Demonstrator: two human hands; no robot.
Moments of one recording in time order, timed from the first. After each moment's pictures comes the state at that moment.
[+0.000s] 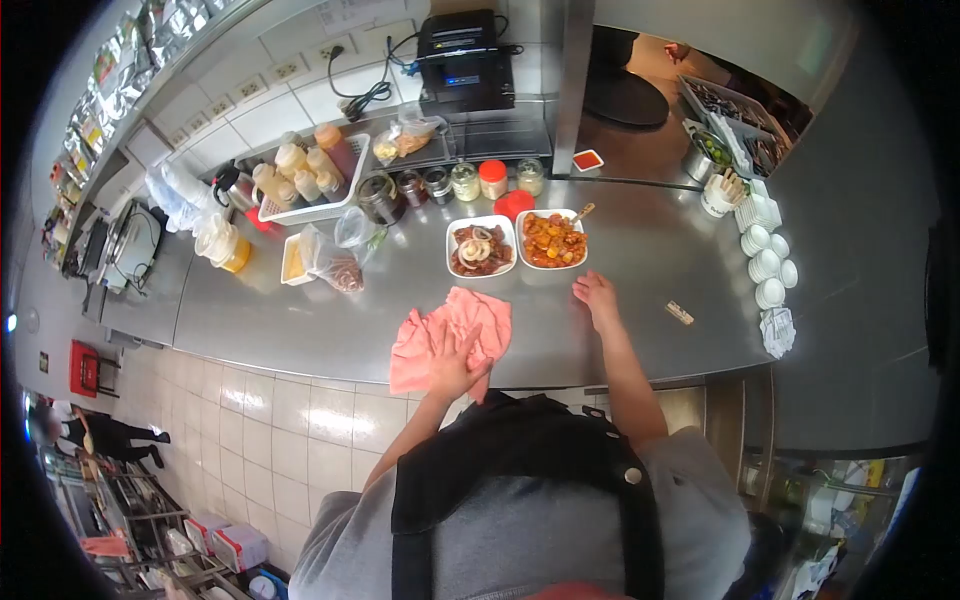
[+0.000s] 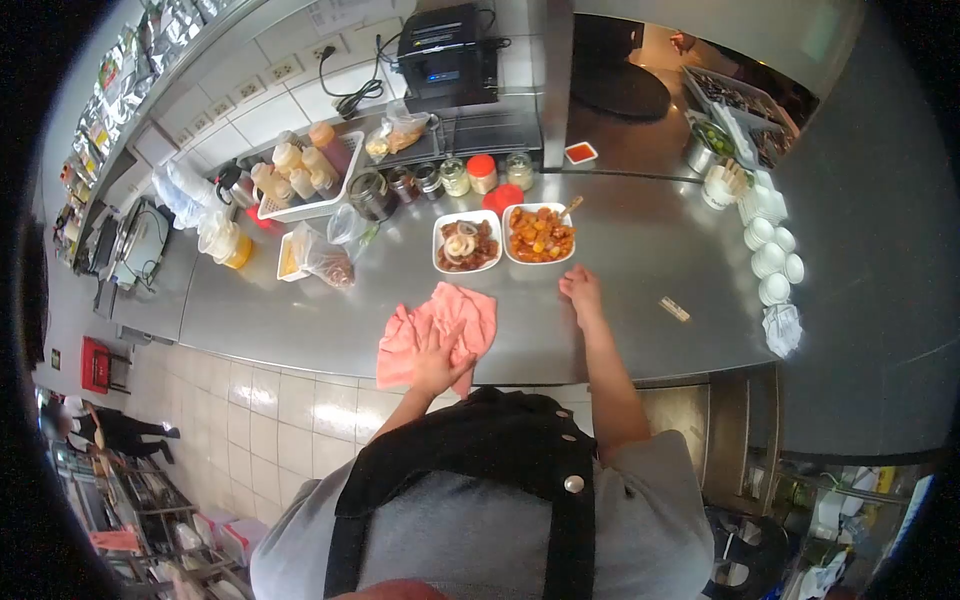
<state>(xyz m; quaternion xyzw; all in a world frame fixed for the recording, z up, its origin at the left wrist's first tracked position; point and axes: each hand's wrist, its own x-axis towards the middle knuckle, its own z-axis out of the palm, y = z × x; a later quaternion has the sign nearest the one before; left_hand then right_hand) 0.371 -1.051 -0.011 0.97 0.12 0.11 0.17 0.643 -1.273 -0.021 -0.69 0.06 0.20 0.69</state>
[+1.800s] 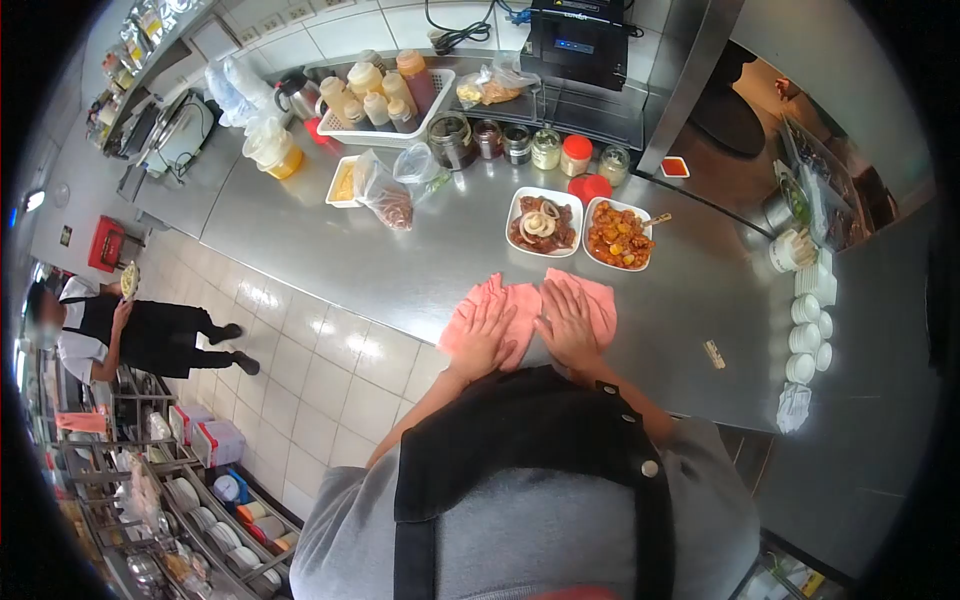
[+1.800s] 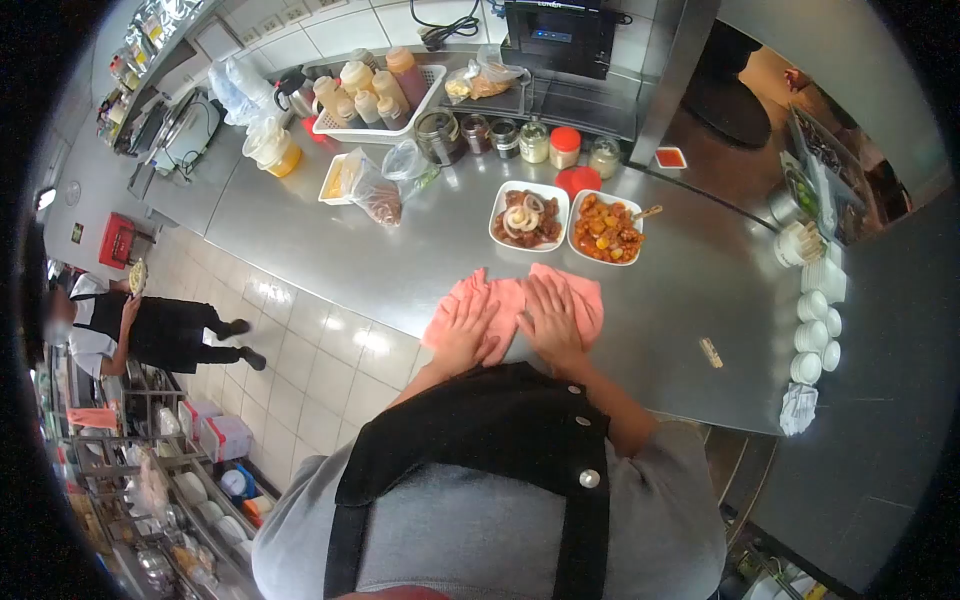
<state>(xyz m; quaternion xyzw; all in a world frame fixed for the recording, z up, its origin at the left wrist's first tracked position) 0.358 -1.057 -0.009 0.97 0.12 0.08 0.19 0.536 -1.207 -0.007 -0.79 -0.55 -0.02 0.27</state>
